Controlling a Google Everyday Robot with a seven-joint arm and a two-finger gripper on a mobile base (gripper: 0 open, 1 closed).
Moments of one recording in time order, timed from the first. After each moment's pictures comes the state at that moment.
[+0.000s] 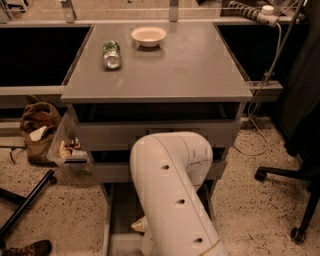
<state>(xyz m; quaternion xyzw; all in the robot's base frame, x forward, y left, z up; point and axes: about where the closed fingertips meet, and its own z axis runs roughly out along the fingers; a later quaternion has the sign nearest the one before) 0.552 0.037 0.287 -0.36 0.83 -0.06 0.42</state>
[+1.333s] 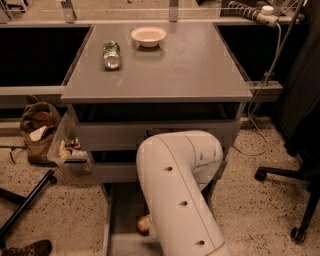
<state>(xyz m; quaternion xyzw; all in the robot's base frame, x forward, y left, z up) 0.573 0.009 0.253 -0.34 0.87 -0.04 0.35</state>
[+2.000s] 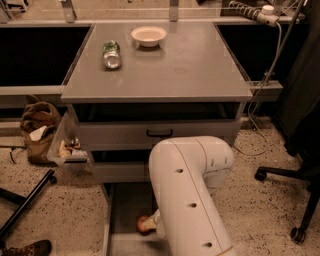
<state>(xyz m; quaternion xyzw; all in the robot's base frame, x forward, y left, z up) 0.575 -0.006 0.232 -0.34 0.88 -0.01 0.34</state>
